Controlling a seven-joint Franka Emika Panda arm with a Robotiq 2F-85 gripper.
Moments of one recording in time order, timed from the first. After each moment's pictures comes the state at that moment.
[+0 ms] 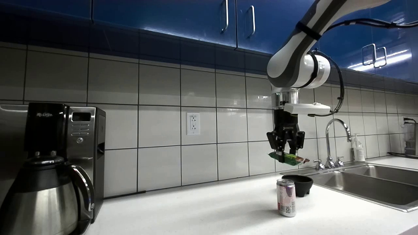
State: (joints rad) arm 0.01 -0.14 0.00 -2.39 -0.03 2.30 0.03
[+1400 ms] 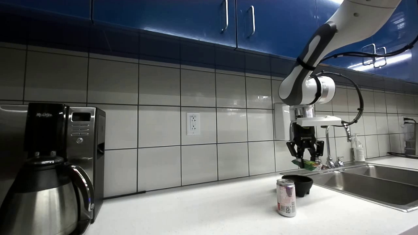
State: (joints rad) arm -0.10 0.12 -0.14 -2.17 -0.02 2.27 0.05
